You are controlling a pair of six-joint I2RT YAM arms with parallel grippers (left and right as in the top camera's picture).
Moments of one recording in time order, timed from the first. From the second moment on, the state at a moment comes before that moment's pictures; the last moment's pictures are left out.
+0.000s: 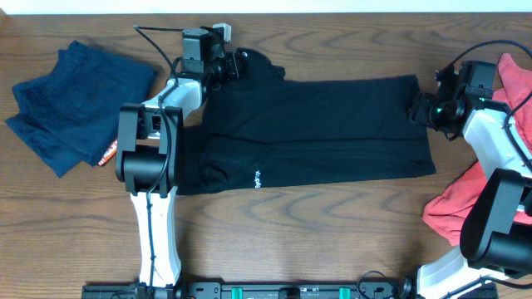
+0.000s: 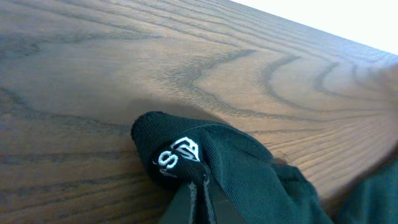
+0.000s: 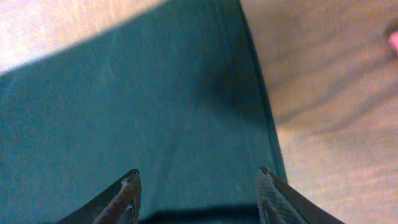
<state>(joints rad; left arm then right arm) -0.10 2.37 1.60 0.10 0.52 -0.32 -0.23 1.79 1.19 -0.49 -0.23 0.12</state>
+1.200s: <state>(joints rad) -0.05 2.29 1.61 -0.18 0.75 -0.40 -0.16 2.28 1.50 -0.04 -0.15 0.12</state>
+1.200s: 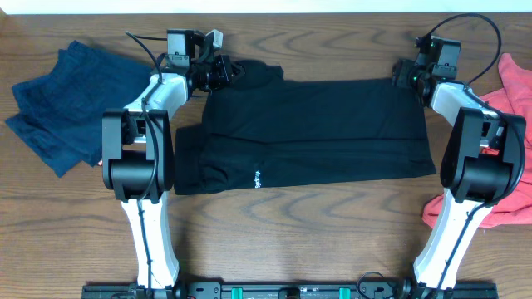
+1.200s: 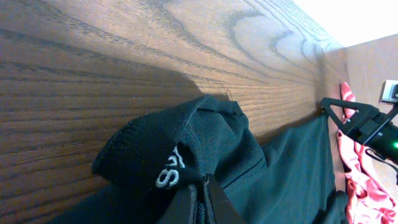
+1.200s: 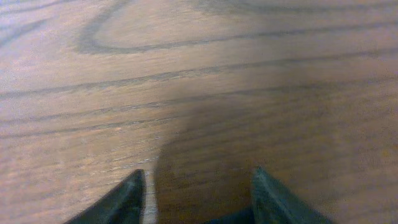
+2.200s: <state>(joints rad) -0.05 2.29 1.61 -0.21 0.76 -0.40 -0.16 2.26 1.53 -0.22 -0.07 0.13</state>
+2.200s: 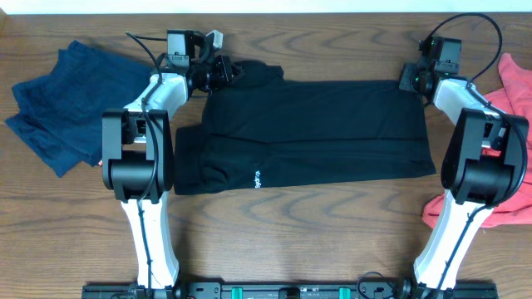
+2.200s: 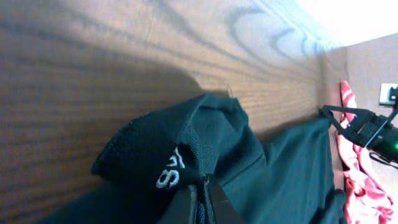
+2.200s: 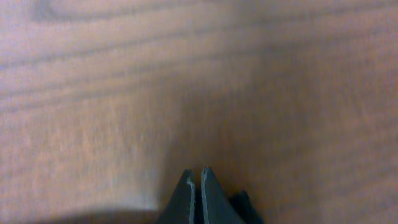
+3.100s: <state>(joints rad) -0.02 1.82 1.51 -1.32 0.48 -0.14 -0.16 1.89 1.52 -1.23 0.14 0.14</state>
